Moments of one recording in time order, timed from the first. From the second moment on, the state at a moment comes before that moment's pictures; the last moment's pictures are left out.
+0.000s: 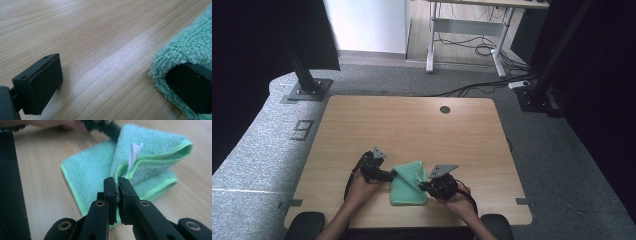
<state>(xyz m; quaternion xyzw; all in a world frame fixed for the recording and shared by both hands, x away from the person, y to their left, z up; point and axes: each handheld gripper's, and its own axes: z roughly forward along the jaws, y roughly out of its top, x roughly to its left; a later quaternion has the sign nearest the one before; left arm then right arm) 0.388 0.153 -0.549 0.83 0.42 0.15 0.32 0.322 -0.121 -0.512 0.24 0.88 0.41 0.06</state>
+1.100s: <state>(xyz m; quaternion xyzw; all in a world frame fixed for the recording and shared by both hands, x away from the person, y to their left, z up) 0.420 0.154 -0.493 0.84 0.39 0.13 0.35 0.336 -0.111 -0.535 0.28 0.89 0.36 0.08</state>
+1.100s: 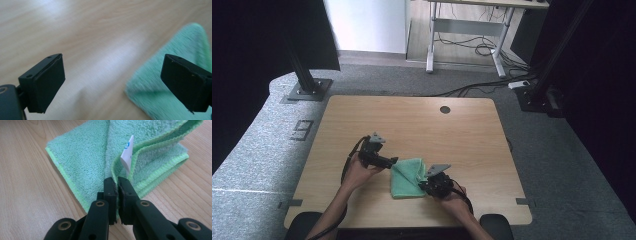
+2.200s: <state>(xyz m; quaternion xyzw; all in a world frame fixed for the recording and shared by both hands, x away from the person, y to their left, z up) 0.419 0.140 -0.512 0.87 0.36 0.07 0.32 0.324 -0.115 -0.529 0.27 0.88 0.38 0.10</state>
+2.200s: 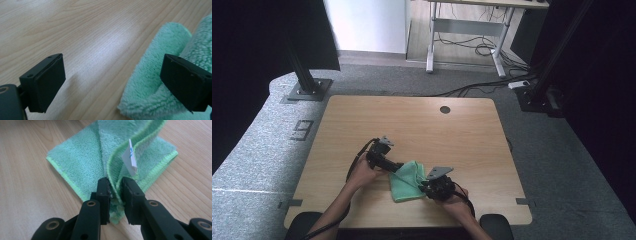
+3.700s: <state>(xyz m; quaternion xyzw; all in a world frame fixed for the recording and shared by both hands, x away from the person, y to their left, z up) 0.335 0.148 -0.536 0.87 0.35 0.12 0.31 0.337 -0.120 -0.533 0.31 0.87 0.35 0.12</state>
